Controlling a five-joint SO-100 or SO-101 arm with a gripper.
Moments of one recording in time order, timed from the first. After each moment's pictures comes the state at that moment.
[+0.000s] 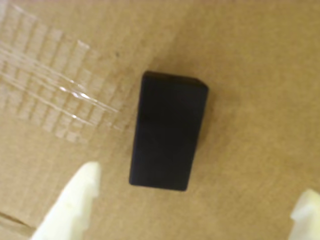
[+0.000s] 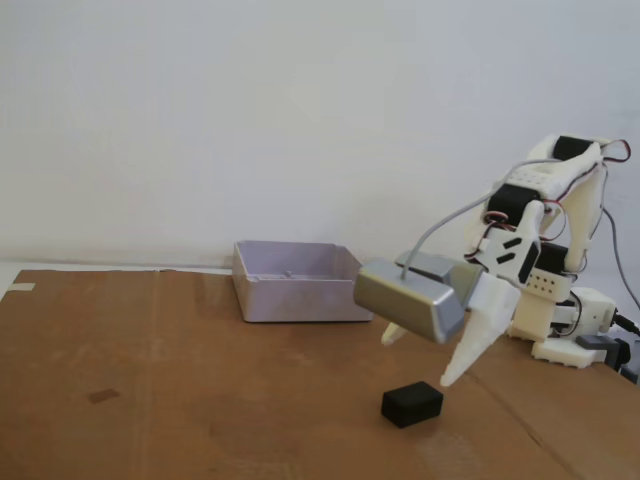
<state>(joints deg) -33.0 91.2 115.5 33.5 13.7</state>
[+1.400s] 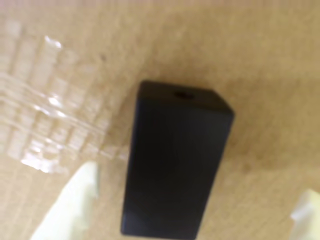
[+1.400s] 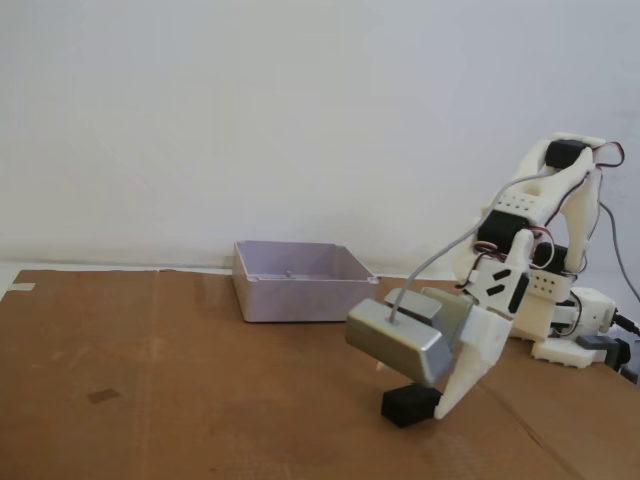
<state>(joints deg) -33.1 81.9 115.0 27.6 13.7</state>
